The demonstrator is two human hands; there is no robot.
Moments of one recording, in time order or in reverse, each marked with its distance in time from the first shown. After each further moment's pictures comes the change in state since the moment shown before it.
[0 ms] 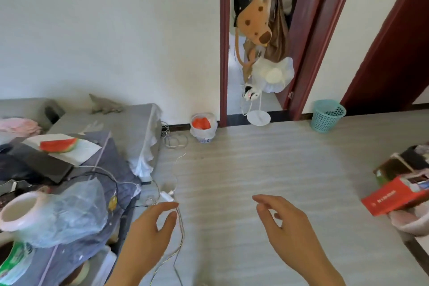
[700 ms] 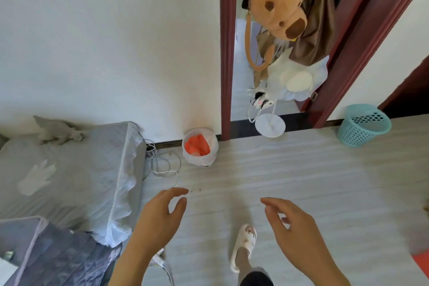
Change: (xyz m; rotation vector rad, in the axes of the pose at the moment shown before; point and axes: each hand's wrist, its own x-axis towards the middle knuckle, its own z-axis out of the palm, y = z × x) left_hand 0.593 0.064 0.071 0.131 -0.154 -0.007; right_hand 0.564 0.065 0.035 0.006 -0.074 0.200
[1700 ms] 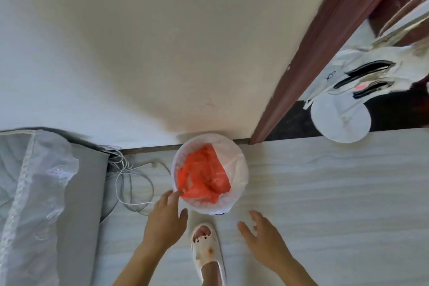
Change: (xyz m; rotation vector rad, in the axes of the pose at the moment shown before) left_hand 0.655 -0.364 0.276 0.380 -0.264 -0.250; right_hand 0.650 0.263 0.389 -0.205 -0.484 0.457
